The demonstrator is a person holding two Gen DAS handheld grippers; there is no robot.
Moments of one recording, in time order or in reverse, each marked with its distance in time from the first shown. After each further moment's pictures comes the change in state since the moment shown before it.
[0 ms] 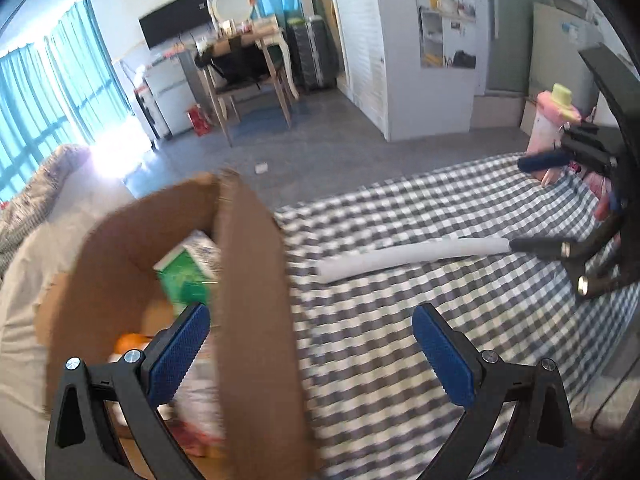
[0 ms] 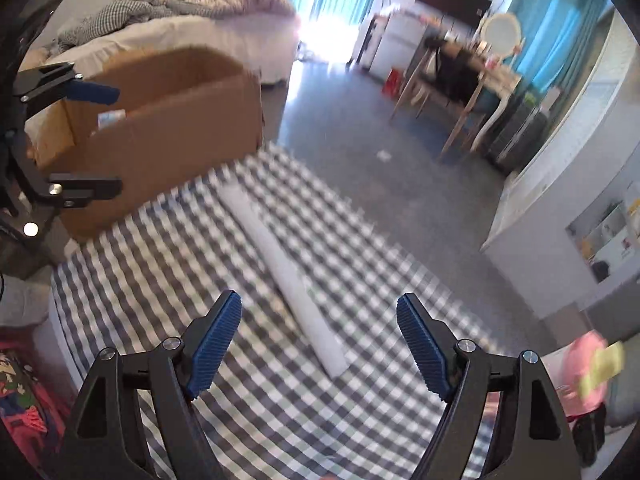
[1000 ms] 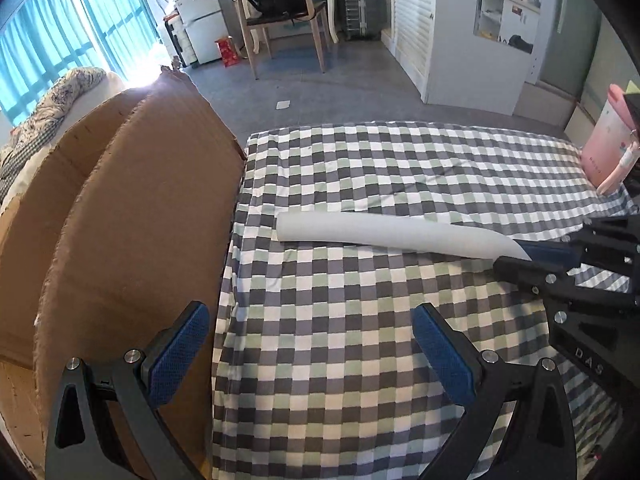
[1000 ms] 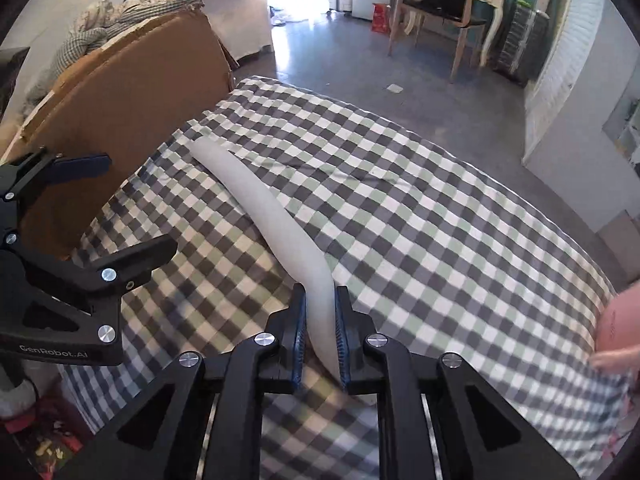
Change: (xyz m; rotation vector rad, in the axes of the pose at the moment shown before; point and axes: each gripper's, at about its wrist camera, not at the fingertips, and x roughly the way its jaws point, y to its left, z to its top) left arm 0.073 -0.034 -0.012 -0.179 0.184 0.067; right arm 0.064 -0.015 -0.029 0.259 0.135 0.119
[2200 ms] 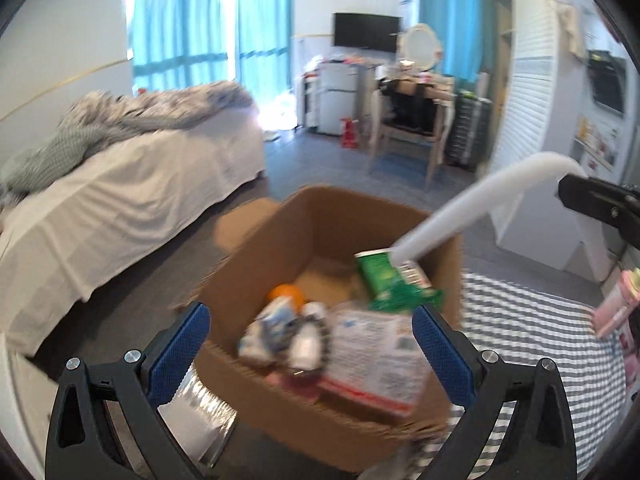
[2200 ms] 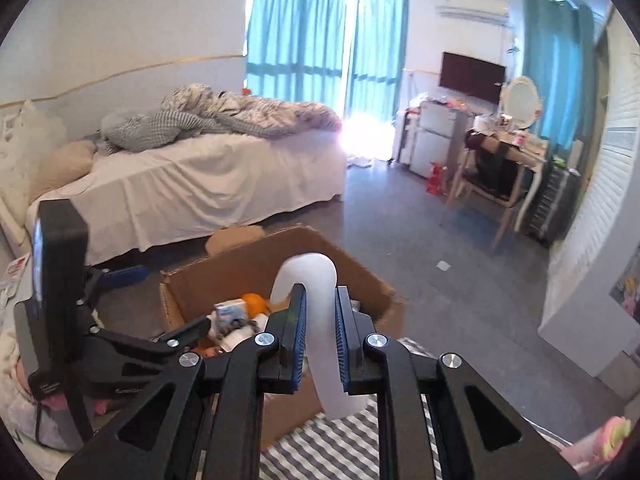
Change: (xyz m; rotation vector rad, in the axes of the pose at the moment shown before) left arm -0.165 0.227 -0.067 -0.430 -0.319 0.166; right arm -0.169 0.230 0.124 -0.245 -0.482 0.092
